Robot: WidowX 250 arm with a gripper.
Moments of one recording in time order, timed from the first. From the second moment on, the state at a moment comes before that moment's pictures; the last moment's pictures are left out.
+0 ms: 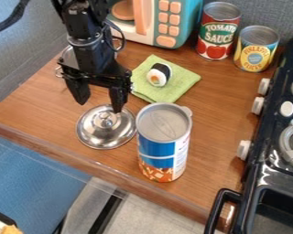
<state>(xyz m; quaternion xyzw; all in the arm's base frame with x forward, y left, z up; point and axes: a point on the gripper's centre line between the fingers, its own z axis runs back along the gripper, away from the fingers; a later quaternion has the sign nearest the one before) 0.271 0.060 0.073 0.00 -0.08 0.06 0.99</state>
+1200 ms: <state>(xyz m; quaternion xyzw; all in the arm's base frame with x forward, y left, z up) 0.393 0.029 0.061 0.01 -0.13 0.07 0.99</state>
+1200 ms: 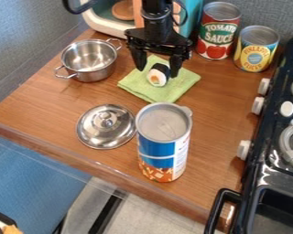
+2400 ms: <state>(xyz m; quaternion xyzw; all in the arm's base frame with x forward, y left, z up) 0.387 0.115 0.089 0.03 -0.15 0.16 0.98</state>
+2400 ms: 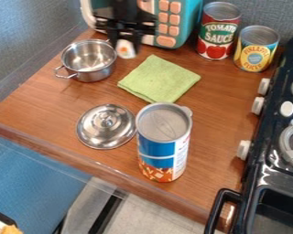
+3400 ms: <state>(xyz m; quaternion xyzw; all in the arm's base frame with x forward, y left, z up) 0.375 0.162 0.094 0.03 -0.11 0.15 0.98</state>
